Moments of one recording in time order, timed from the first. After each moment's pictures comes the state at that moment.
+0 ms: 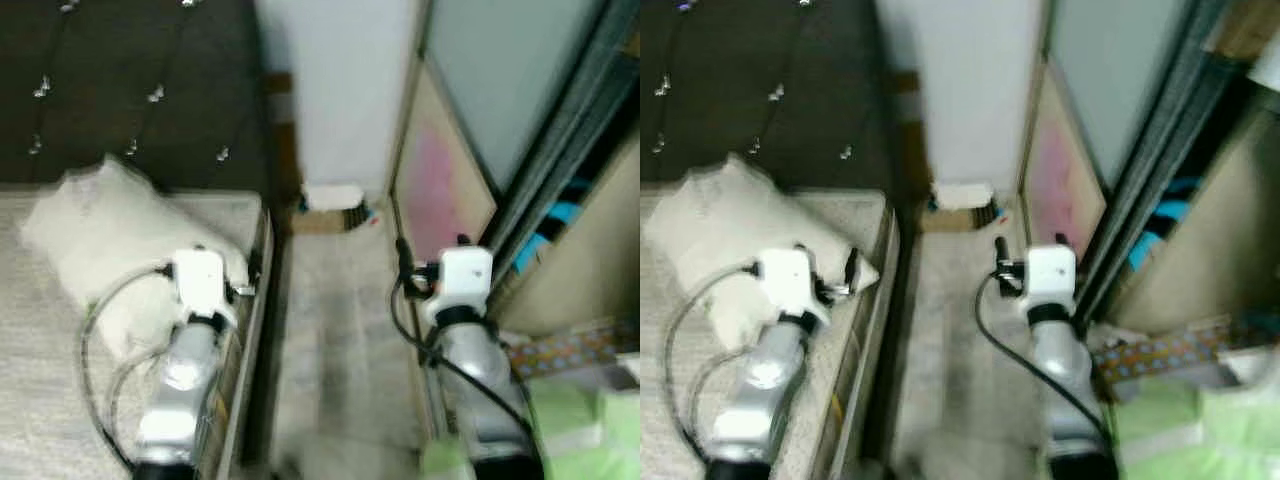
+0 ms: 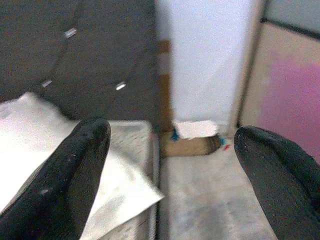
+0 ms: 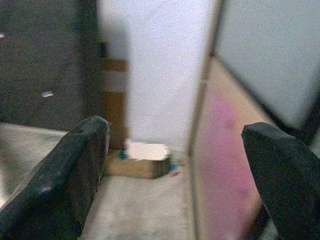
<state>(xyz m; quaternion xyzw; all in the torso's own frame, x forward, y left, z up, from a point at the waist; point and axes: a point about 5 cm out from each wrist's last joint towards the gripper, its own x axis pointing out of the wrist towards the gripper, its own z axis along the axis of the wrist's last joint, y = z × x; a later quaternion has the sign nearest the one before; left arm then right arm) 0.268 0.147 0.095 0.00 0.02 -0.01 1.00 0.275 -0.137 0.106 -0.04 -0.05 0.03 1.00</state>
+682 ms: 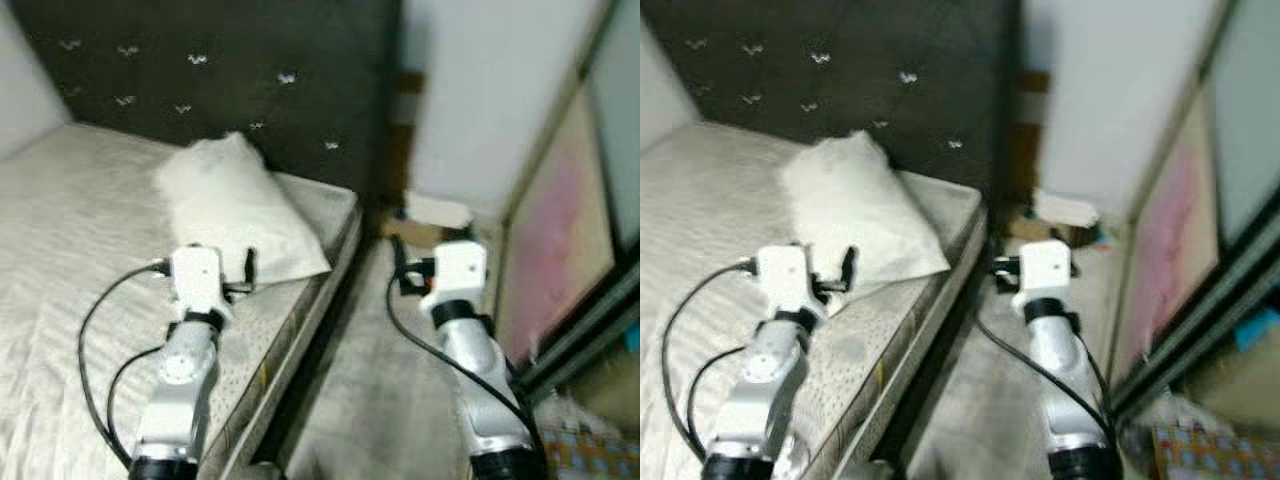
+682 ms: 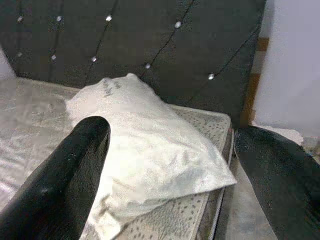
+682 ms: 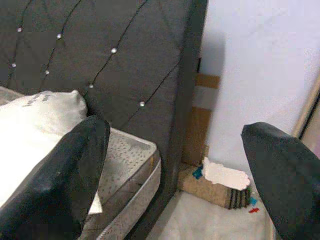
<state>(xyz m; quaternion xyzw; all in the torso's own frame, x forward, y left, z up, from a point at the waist) 0.272 0.143 0.099 0.01 0.02 -0.02 1.00 0.280 -0.141 0.106 -0.05 -0.05 0.02 1.00</state>
